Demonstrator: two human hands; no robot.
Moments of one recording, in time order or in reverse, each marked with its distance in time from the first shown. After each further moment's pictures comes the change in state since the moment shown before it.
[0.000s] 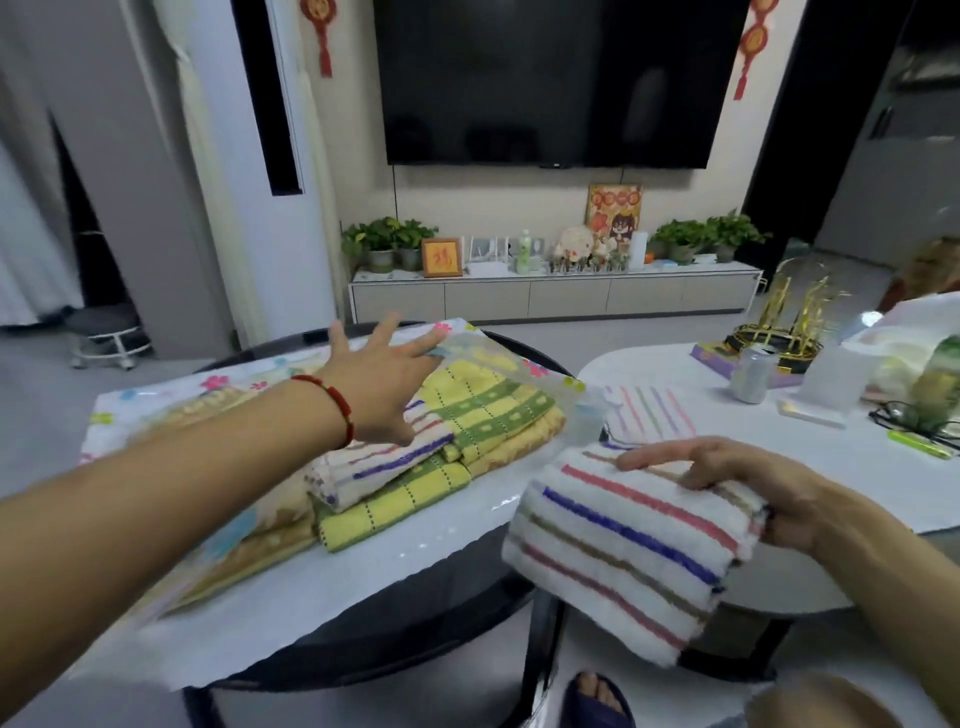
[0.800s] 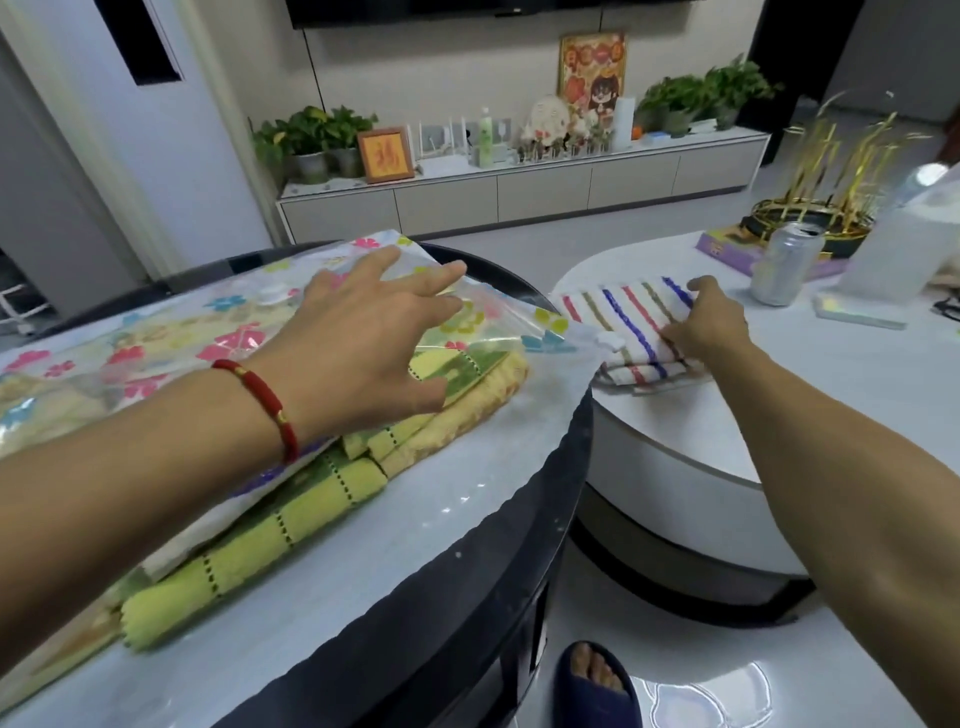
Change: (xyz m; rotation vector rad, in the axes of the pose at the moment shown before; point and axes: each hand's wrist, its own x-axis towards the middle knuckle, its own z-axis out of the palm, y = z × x) left_hand 0.121 0.066 0.037 -0.168 0.154 0.169; right_hand 0.218 0.030 -0.222 -0.795 1.176 0.211
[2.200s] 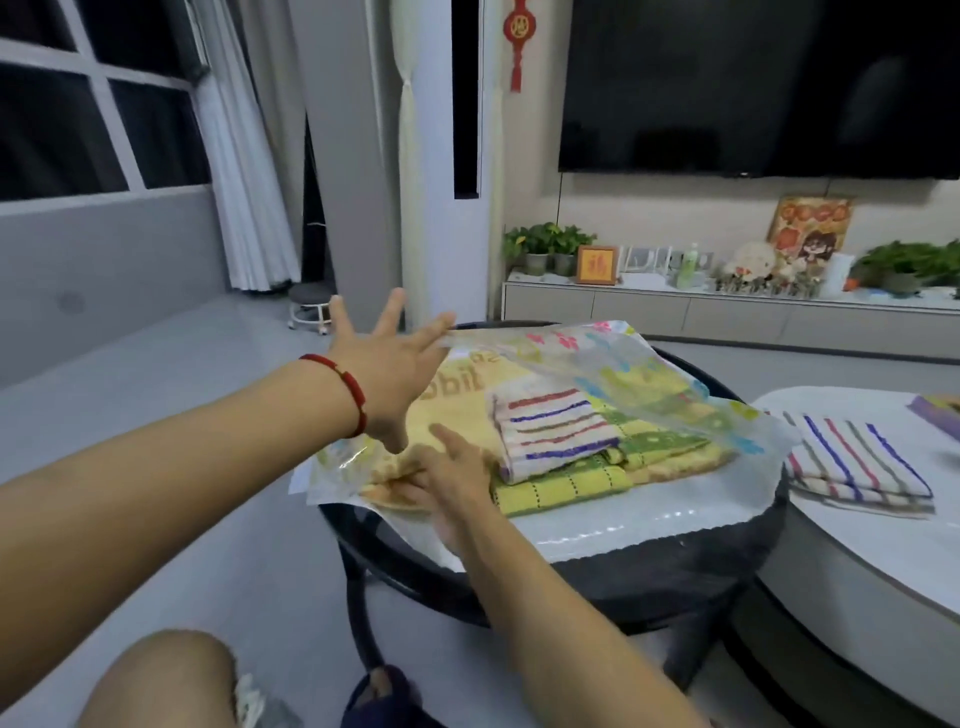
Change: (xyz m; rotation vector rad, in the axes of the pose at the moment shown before) left_hand -0.283 -0.107 -0.104 0.392 -0.335 -0.510; right_hand -0.530 -0.284 0.086 1.102 -1.136 -0.032
